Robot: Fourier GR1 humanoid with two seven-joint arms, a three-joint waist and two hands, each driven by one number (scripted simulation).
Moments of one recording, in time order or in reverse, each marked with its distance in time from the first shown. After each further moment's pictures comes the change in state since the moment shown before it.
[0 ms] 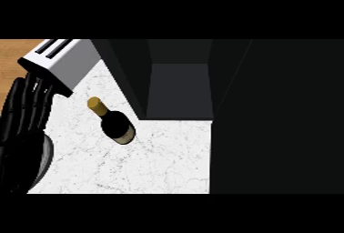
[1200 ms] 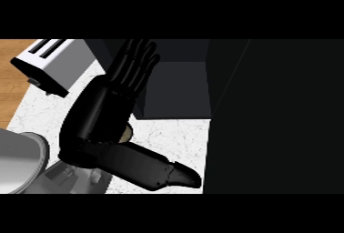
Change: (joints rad) left arm -0.517 -0.093 -0.292 0.134 0.111 0.299 0.550; right arm 0.291 -0.035 0.264 -0.371 -0.097 0.128 0.268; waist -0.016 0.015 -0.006
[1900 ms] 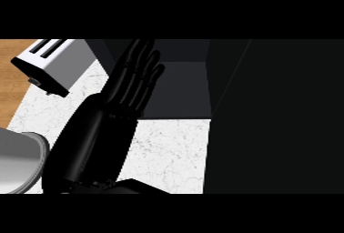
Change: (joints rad) left arm -0.047 0.002 -0.111 -0.135 -0.129 0.171 0.208; right arm -0.044 -0.001 0.013 -0.039 0.016 -0.048 0.115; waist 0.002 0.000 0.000
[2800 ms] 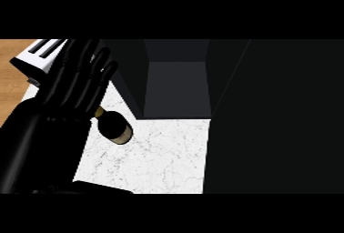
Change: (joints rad) left arm 0.059 0.075 0.104 -0.117 -0.057 -0.035 0.086; right arm -0.076 -0.004 0.032 -0.009 0.017 -0.063 0.083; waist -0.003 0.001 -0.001
